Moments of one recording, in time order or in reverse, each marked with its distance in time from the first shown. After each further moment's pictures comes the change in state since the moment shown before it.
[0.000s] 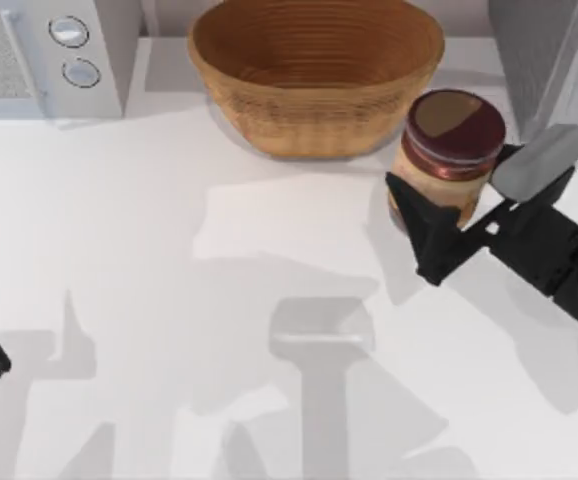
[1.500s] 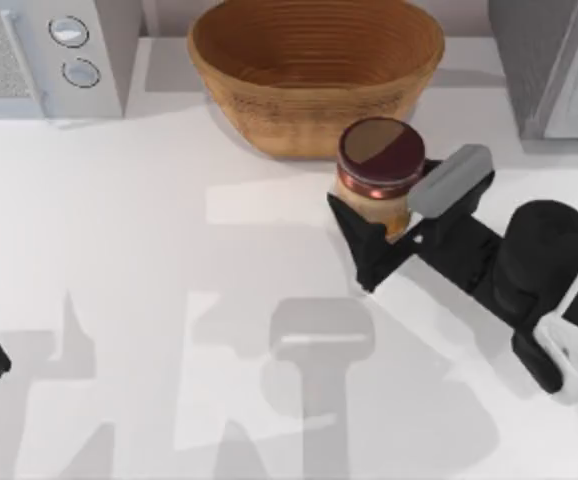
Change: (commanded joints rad) left arm 0.000 0.000 0.000 0.000 0.000 0.000; right arm 0.060 0.384 0.237 0.103 0.038 -0.077
